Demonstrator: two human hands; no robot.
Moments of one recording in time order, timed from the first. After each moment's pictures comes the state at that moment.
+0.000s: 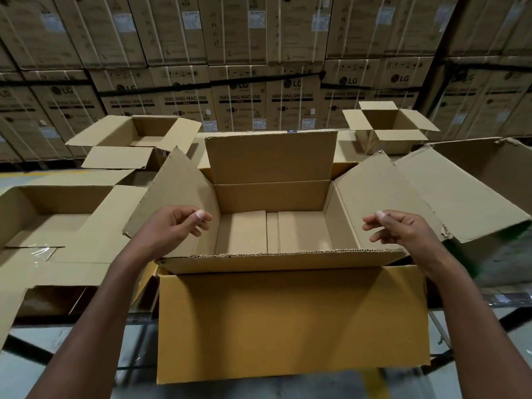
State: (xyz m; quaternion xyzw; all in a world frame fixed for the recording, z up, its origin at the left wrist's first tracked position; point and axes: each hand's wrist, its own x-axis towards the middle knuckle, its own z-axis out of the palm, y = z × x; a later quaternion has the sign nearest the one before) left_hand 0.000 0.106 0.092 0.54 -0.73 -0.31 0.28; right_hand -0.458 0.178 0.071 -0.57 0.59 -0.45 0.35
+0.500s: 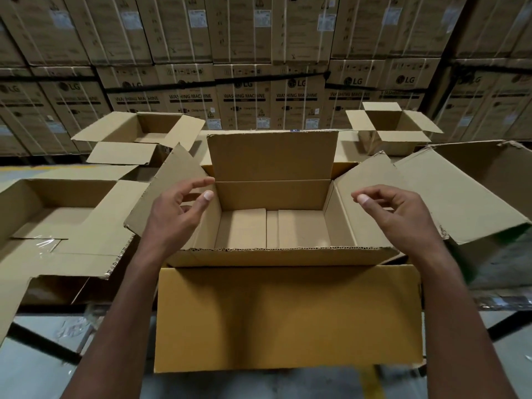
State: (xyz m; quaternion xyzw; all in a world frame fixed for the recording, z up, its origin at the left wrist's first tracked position) left_hand -0.041 0.137 0.116 0.53 -0.70 -0.20 0.44; right_hand -0.414 0.186 0.120 -0.61 0.60 -0.47 0.19
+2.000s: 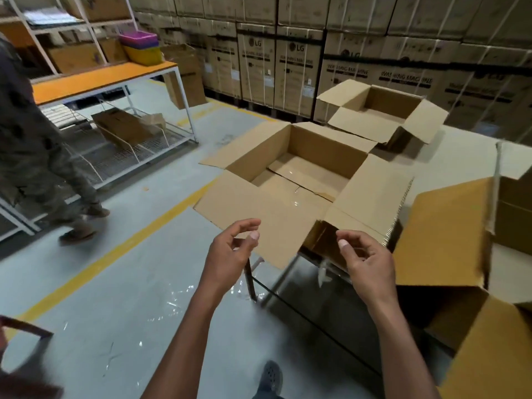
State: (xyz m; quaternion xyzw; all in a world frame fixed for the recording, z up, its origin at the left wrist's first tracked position) left_hand 0.419 0.327 0.002 0.69 -0.38 -0.27 0.56; right_hand 0.191 0.208 -0.002 -0.64 0.48 -0.42 0.44
